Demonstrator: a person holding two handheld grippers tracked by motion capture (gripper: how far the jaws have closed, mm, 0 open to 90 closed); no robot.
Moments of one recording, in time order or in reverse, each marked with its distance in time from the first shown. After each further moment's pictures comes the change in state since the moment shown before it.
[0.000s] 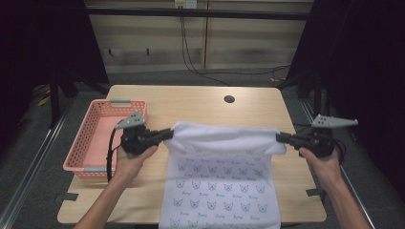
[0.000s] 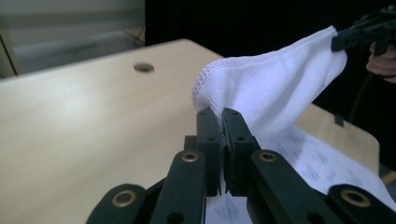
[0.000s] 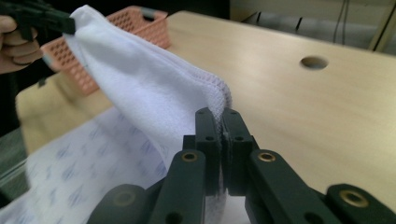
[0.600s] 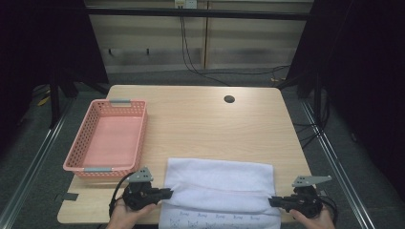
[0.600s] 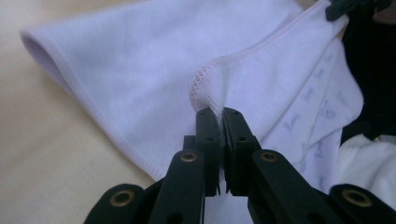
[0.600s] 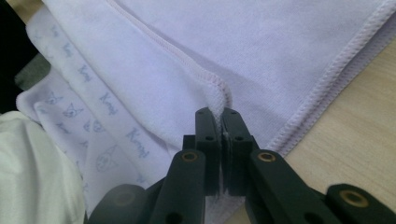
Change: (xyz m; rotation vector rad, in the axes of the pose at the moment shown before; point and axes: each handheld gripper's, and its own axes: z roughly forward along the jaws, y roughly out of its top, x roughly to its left) left arm -0.039 -0.123 0.001 0.346 -0.078 -0.095; right arm 0.059 -0.131 0.010 0.368 0.027 0.155
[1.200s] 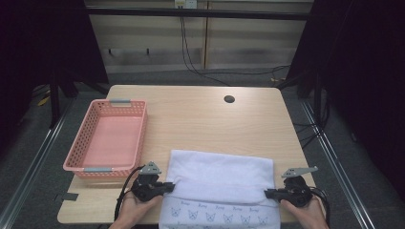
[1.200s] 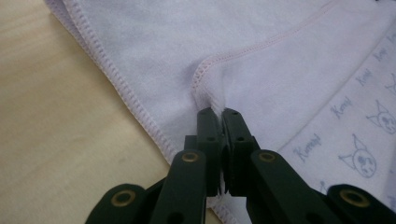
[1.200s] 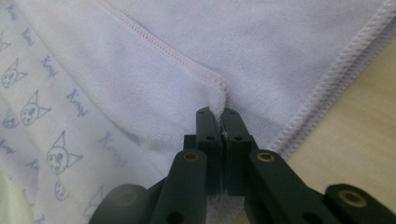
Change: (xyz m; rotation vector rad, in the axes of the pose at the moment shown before) left arm 0.022 0.022 0.025 0.026 0.114 -0.012; right arm -0.014 0.020 0.024 0.050 -0.089 0.017
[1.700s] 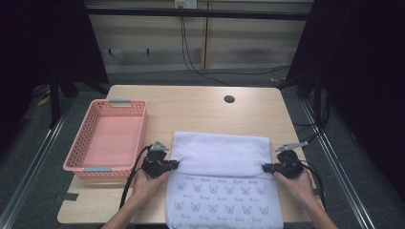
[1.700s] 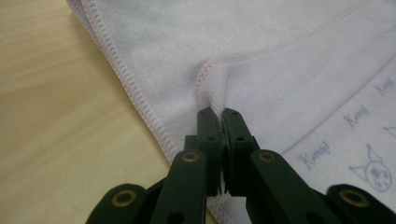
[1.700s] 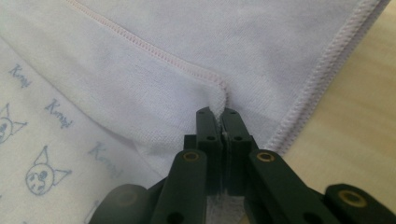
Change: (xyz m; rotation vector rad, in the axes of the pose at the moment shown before) left arm 0.039 0.053 0.035 -0.024 0.144 -0.047; right arm -0.046 0.059 0.027 -0.020 -0.123 0.002
